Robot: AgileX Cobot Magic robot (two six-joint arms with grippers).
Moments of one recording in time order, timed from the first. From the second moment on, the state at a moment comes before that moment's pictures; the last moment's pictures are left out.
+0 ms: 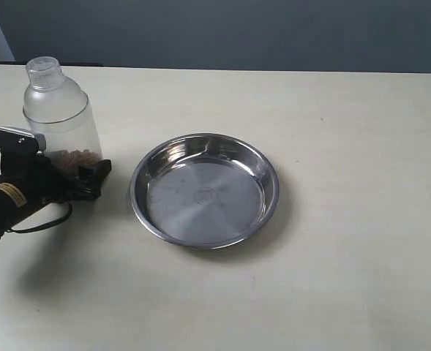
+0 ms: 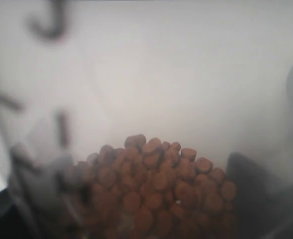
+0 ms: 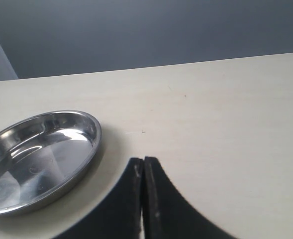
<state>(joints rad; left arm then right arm) 0.13 2.18 -0.52 0.41 -1.23 -0.16 0.18 0.00 0.00 0.24 0.32 -0.03</state>
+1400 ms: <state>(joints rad) 0.13 2.18 -0.52 0.54 -1.22 -0.22 0.18 0.00 0.00 0.24 0.32 -0.03</state>
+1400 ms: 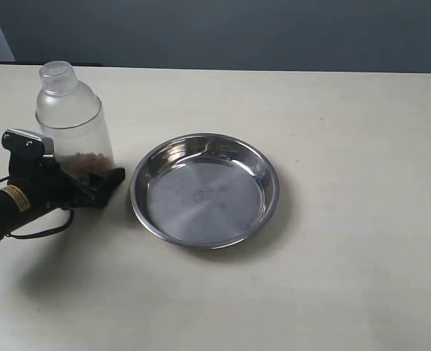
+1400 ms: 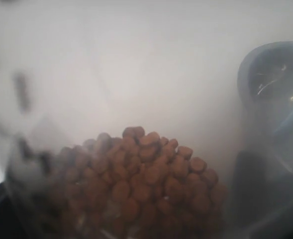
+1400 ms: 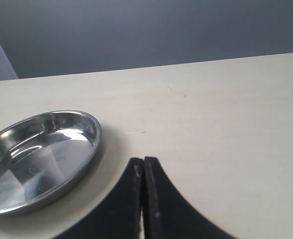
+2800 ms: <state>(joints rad) 0.18 2.03 -0.55 0.55 -1.21 -0.31 0.18 0.00 0.00 0.24 0.32 -0.03</state>
